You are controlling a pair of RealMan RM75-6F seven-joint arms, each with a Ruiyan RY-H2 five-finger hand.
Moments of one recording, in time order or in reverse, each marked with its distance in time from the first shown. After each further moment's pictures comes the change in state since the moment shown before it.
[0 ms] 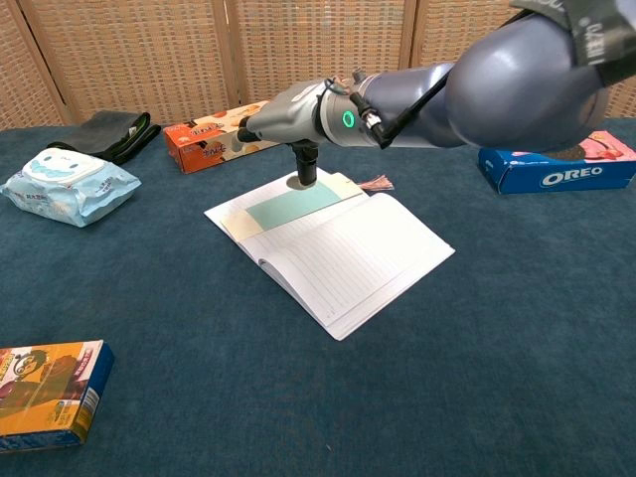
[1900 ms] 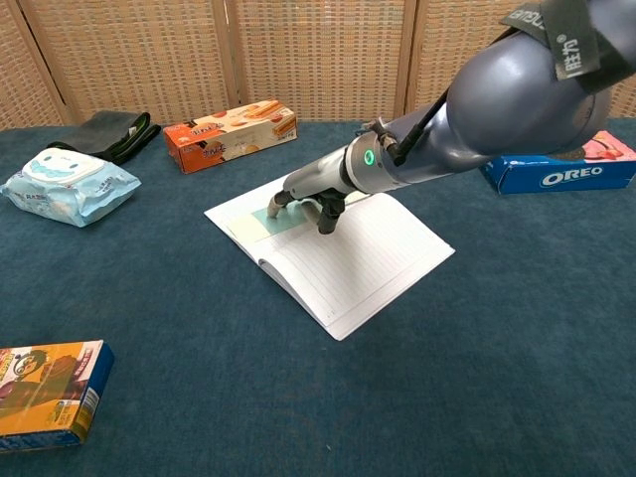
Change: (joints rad) left arm -0.021 -0.009 -0.001 0.003 -0.035 -0.026 0.025; right arm 0.069 -0.026 -0.166 0.092 0.163 -0.234 0.261
